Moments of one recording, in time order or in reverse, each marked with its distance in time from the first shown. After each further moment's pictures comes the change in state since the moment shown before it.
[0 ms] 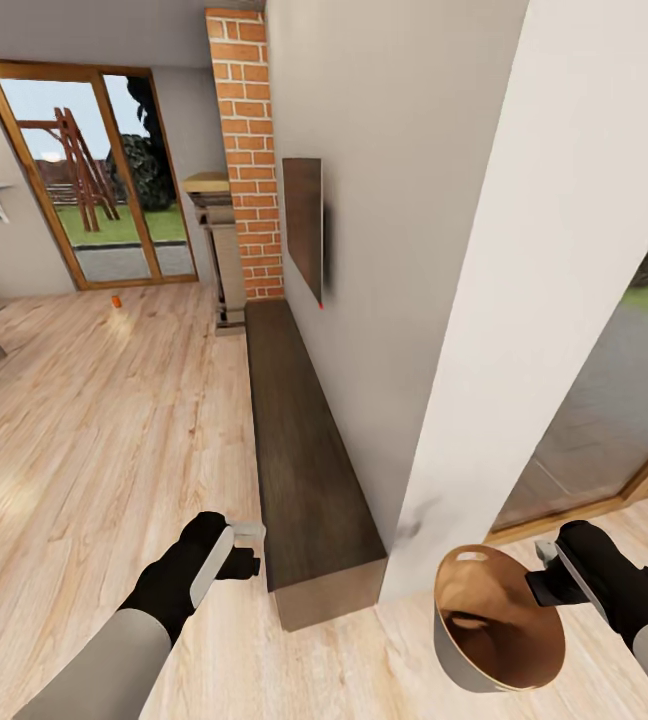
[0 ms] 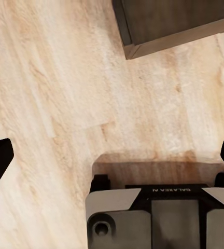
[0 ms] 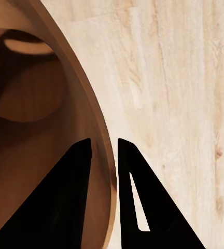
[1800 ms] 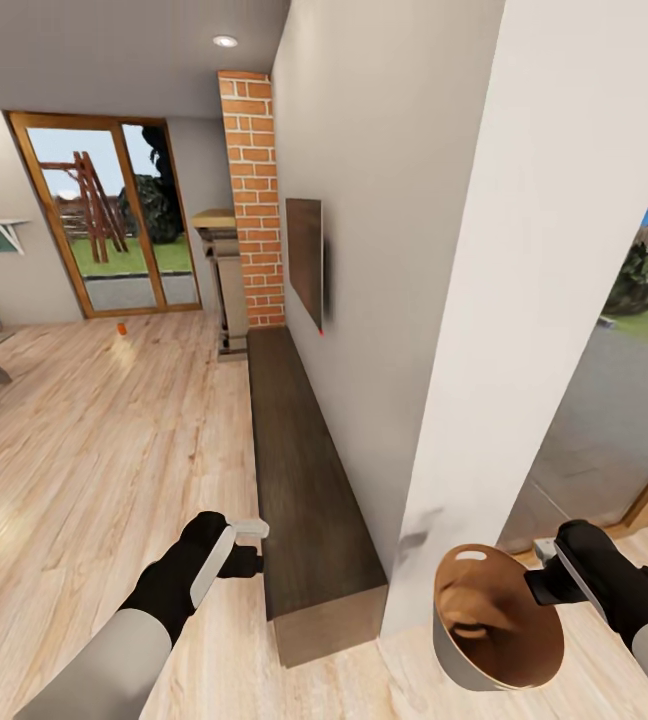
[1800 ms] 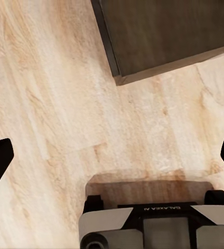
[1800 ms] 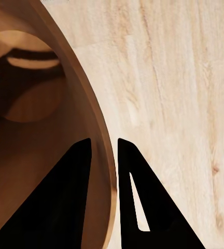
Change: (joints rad) left arm 0.000 -0.001 -0.001 -0.001 0.000 -0.016 -0.038; right arm 0.000 0.002 0.003 -0.006 0.001 0.000 0.000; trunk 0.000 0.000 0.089
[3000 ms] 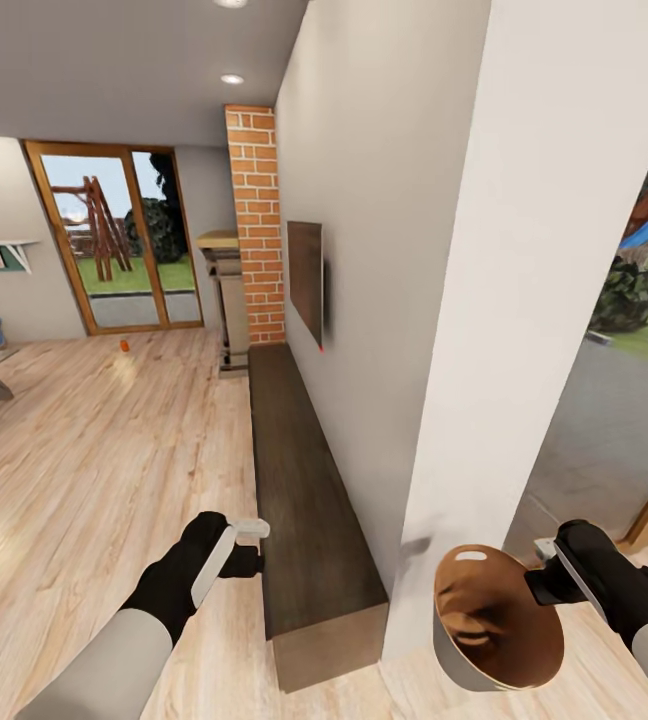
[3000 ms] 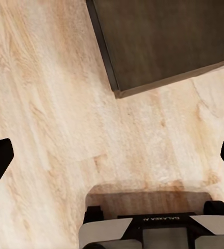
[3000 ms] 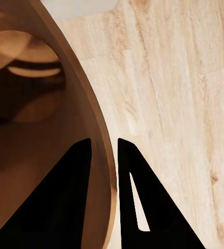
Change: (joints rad) left arm 0.000 -0.003 0.000 0.000 0.000 -0.001 0.001; right arm 0.000 0.000 0.002 0.000 0.001 0.000 0.001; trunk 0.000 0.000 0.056
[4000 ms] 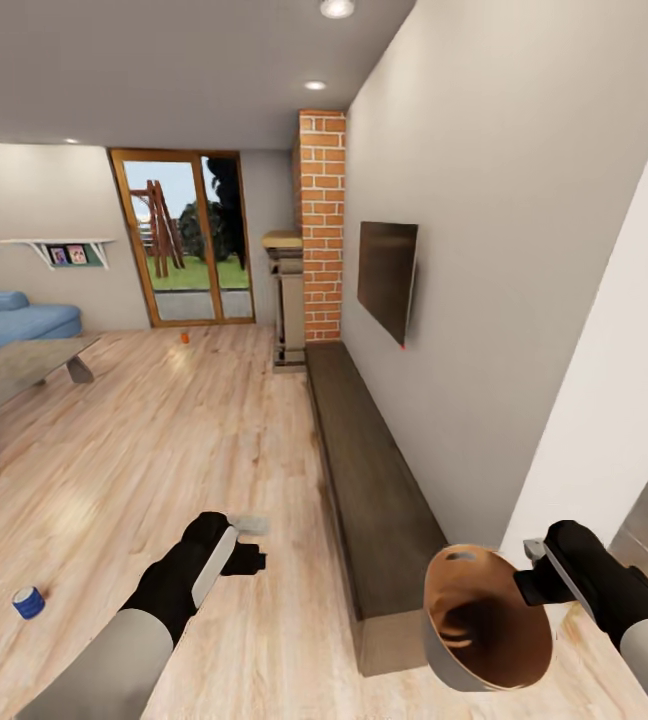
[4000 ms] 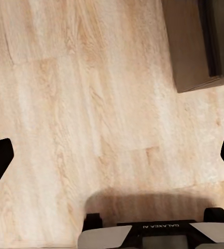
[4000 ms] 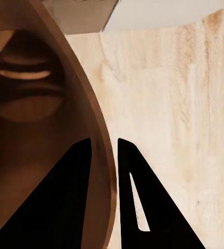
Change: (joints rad) left arm 0.000 -0.002 -0.004 0.000 -0.001 -0.028 -0.001; right arm 0.000 0.030 0.002 0.000 0.004 0.000 -0.001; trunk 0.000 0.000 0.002
